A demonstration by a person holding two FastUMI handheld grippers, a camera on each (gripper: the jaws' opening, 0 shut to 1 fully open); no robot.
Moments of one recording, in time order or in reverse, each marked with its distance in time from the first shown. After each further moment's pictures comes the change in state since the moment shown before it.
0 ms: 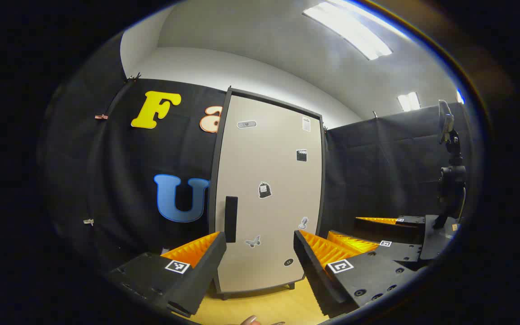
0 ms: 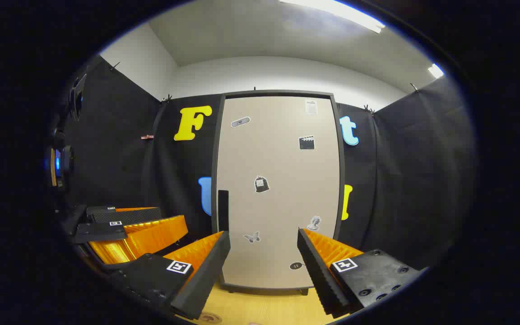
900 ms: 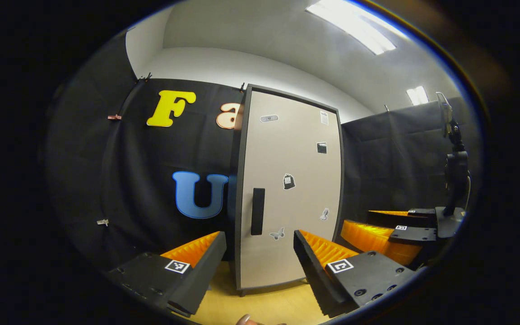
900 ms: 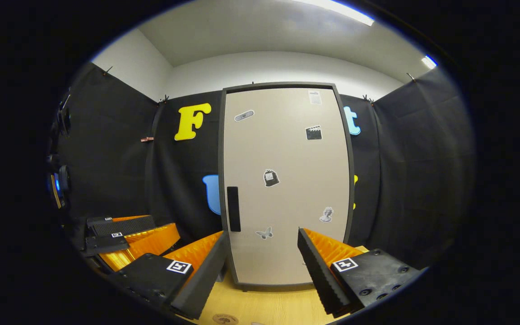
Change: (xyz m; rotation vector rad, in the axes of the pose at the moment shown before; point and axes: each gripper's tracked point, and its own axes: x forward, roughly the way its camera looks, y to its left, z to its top) left arm -0.017 0.045 -0.013 0.015 0.011 0.105; right arm 0.007 0.015 -0.005 0.044 0.021 0.004
